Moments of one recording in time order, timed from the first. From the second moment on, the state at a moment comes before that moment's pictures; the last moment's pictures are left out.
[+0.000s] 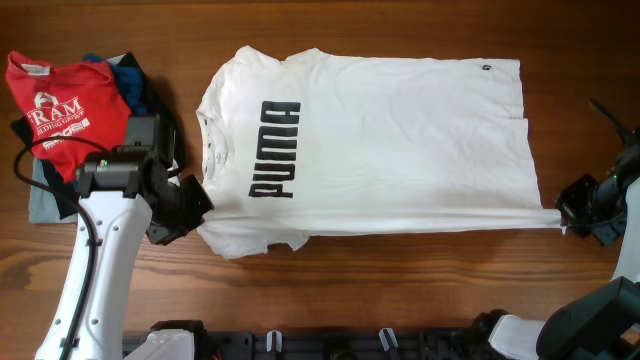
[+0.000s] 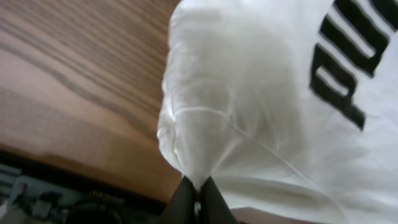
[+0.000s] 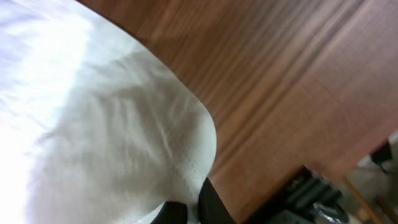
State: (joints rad) left arm -0.01 1.30 1.10 -1.32 0.08 -0.56; right arm -0.60 1.49 1.18 -1.25 0.06 0.36
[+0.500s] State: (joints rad) left arm -0.01 1.35 1.06 -0.90 0.08 -0.57; right arm -0.56 1.49 1.18 -1.08 -0.05 0.31
